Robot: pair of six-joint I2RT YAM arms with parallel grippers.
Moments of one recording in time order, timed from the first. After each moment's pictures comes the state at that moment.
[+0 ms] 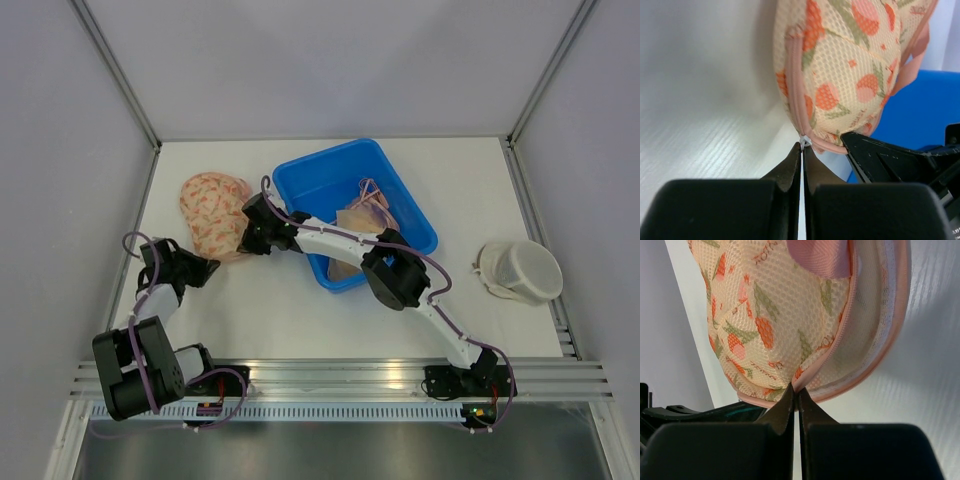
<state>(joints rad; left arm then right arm) 0.34 1.18 0.39 0.00 0.37 -0.89 0.97 2.47 2.08 -0.36 0.00 1.16</state>
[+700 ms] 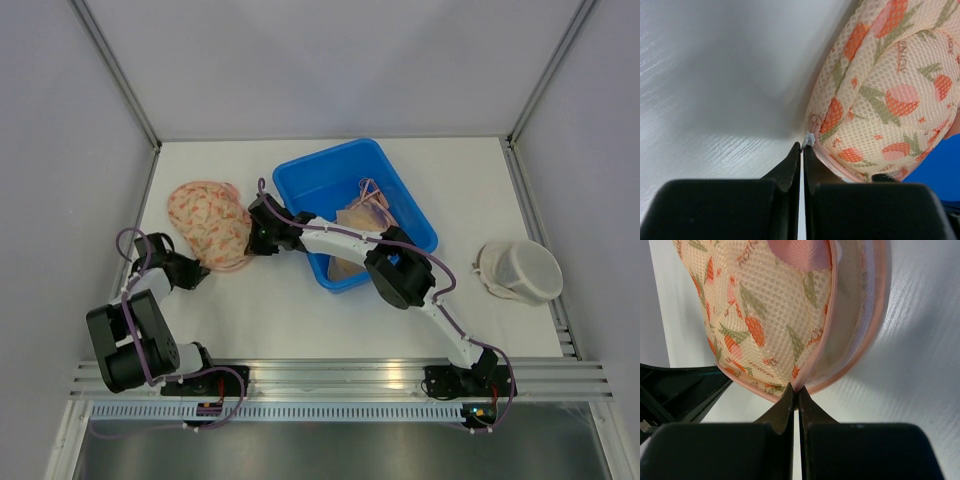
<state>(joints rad) 0.40 1.33 0.53 -0.19 0.24 -0.84 0.94 2.43 2.00 -0.32 -0.05 0.92</state>
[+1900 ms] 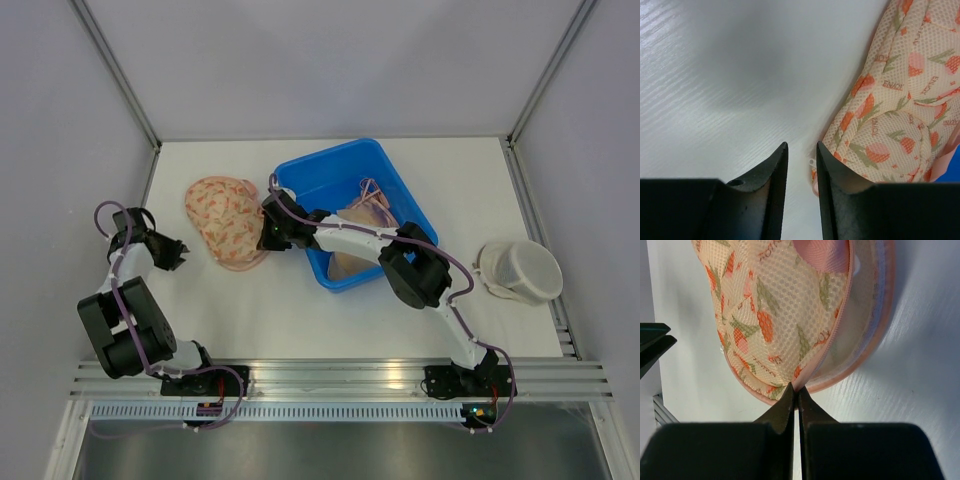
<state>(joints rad) 0.45 1.42 0.81 -0.40 0.14 -0.73 0.91 2.30 1.81 -0.25 -0.03 0.84</state>
